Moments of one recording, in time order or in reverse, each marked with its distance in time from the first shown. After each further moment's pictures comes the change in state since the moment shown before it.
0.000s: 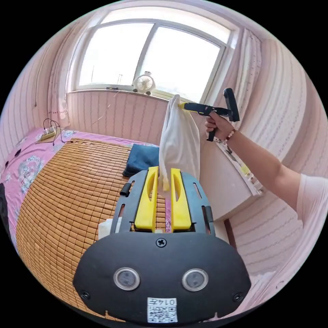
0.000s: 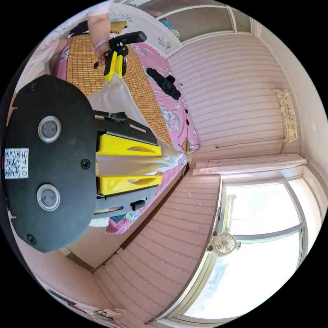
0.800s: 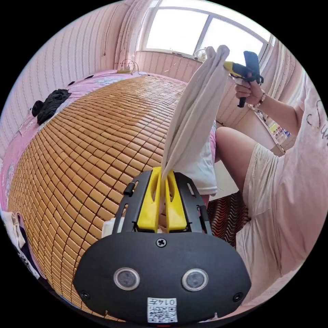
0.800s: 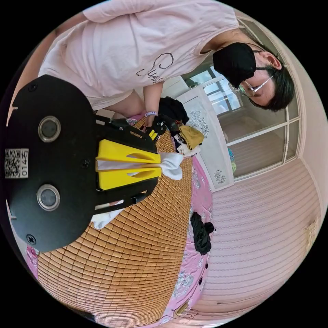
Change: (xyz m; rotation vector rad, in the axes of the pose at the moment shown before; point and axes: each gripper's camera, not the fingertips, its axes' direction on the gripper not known) left arm -0.089 0.478 -0.250 -0.155 -0.316 -0.048; right arm -0.387 0.342 -0.051 -0.097 -1.118 -0.666
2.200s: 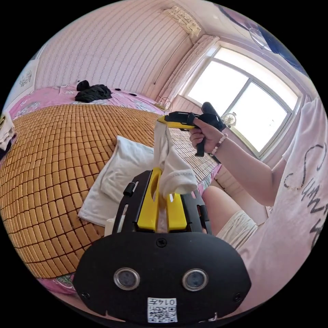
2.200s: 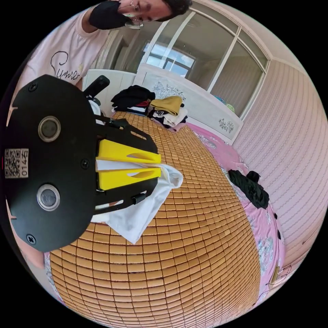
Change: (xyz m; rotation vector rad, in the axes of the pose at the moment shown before) left arm 0.035 0.133 -0.027 0.352 -0.045 -0.552; right arm 0.176 -0.047 0.252 -0.299 -0.013 0.566
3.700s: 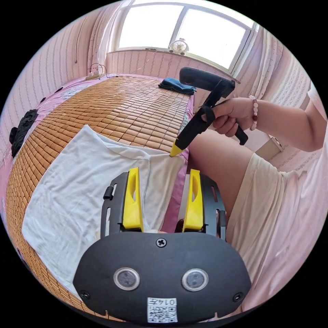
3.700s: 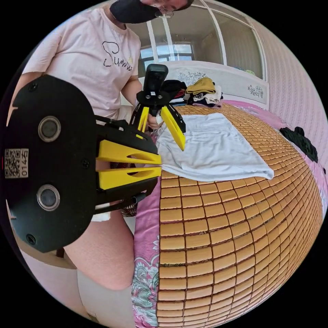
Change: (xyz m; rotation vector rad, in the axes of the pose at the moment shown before) left arm 0.189 0.029 0.122 -0.386 0.112 0.651; right arm 0.123 0.127 -0.057 -0.339 -0.089 0.239
